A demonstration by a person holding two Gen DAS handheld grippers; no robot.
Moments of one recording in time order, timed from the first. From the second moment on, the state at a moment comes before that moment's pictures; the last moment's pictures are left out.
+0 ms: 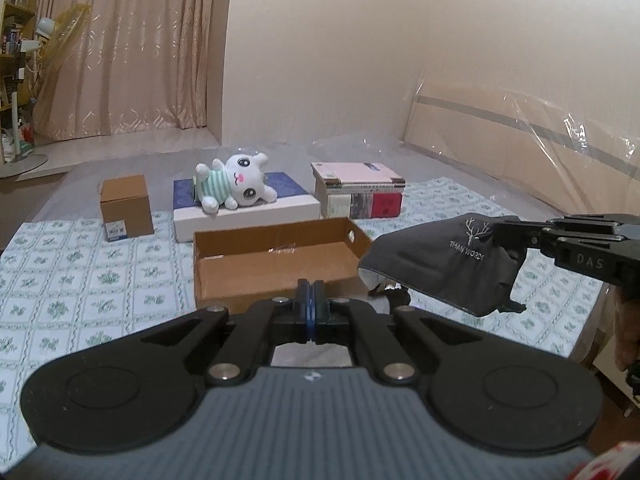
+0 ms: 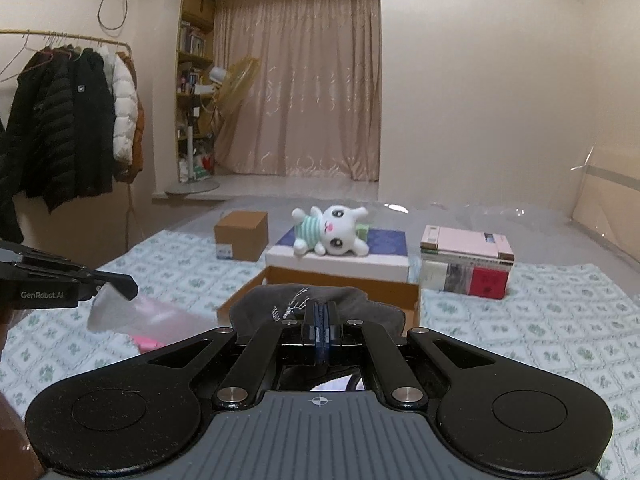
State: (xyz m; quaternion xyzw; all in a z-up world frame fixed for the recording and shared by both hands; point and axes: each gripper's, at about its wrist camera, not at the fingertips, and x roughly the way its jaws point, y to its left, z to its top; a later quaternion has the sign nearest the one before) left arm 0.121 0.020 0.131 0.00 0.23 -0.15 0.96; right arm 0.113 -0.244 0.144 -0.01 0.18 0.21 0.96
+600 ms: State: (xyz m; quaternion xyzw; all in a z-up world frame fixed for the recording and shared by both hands) left arm 0.166 0.013 0.117 0.03 0.27 -0.17 0.95; right arm 0.173 -0.243 0.131 0.01 0.19 0.21 0.96
